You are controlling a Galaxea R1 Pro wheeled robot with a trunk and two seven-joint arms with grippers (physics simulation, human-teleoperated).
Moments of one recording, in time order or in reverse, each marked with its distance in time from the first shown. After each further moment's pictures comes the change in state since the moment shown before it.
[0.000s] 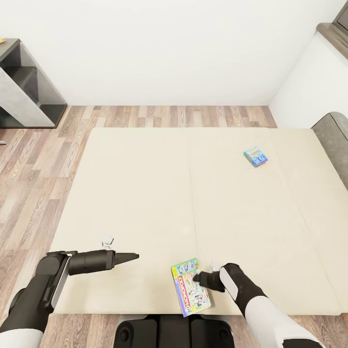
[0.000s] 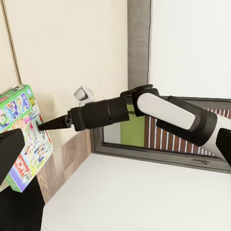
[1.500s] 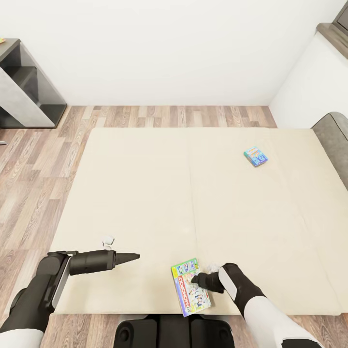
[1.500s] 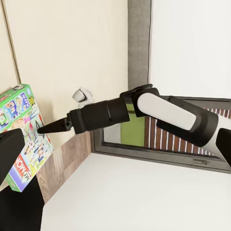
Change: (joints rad) left arm 0.000 -0.003 -0.004 0.000 0.001 0.001 0.005; right arm 0.000 0.007 0.002 -0.002 0.008 0.027 0.007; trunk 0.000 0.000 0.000
